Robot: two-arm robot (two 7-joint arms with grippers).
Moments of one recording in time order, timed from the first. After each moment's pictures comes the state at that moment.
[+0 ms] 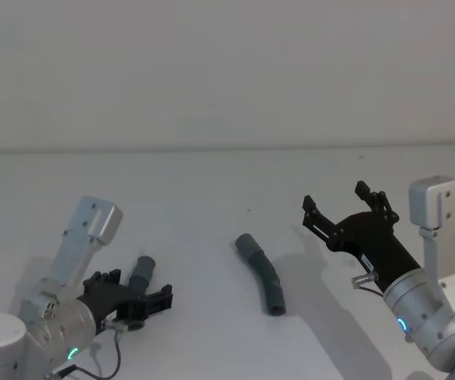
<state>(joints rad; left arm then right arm) -0.13 0.27 0.36 -1.80 -0.33 0.73 -0.08 -0.01 0.34 -0.23 -1.77 0.29 0.03 0.07</state>
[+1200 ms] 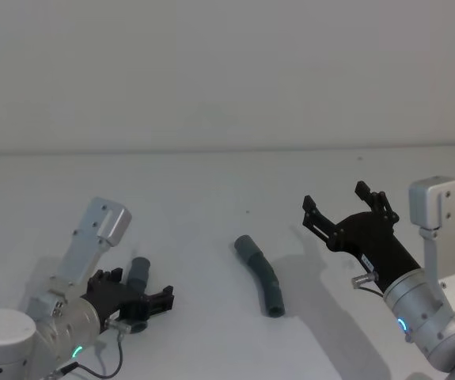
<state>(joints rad) -0.15 0.27 0.38 -1.76 -0.28 0.73 -0.11 -0.01 0.34 -0.23 -1.77 0.29 0.03 0.07</state>
